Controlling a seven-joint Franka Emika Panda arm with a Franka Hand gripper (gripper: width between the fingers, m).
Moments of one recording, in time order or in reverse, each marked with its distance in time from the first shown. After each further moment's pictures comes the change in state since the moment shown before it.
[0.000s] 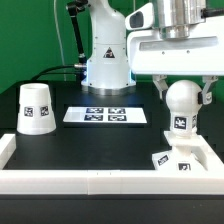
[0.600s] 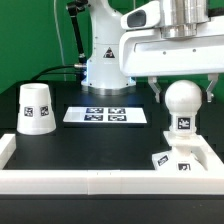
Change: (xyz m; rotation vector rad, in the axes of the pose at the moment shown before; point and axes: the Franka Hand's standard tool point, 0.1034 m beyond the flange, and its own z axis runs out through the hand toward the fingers) arm 0.003 0.000 -0.001 -0.020 0.025 -0.498
